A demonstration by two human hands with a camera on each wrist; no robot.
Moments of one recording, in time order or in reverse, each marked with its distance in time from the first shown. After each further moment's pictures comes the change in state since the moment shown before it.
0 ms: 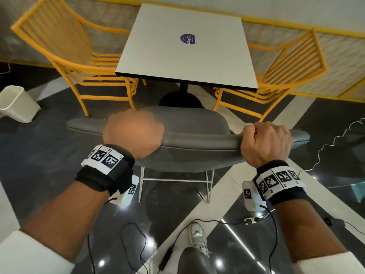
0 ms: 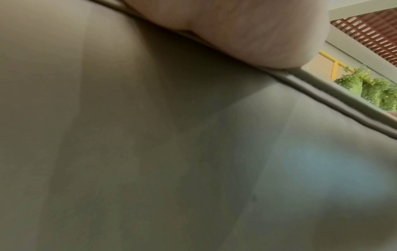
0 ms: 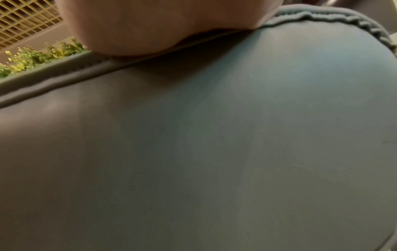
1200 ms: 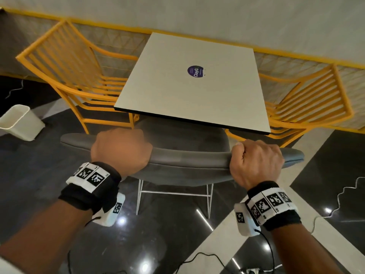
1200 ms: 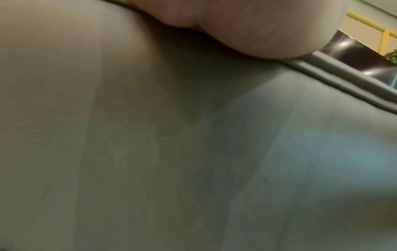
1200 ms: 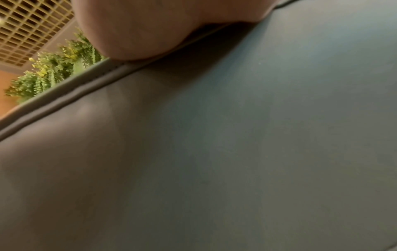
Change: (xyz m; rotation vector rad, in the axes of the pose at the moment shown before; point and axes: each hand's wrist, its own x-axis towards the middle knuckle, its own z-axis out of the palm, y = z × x) left_hand 0.163 -0.022 0.034 0.082 0.045 -0.002; right_hand 0.167 -0.020 0.080 0.013 0.010 -0.129
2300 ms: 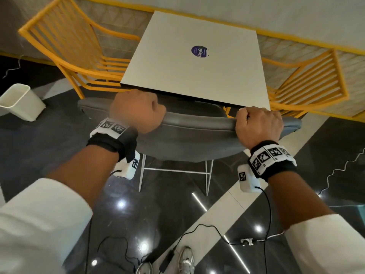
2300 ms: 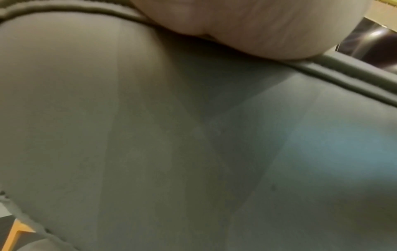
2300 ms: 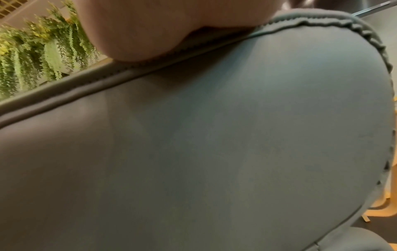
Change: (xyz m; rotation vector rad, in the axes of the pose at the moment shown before) left_hand -0.010 -0.007 -0.007 -0.084 0.009 0.015; right_hand -0.013 -0.011 -0.005 0.003 -0.055 0.074
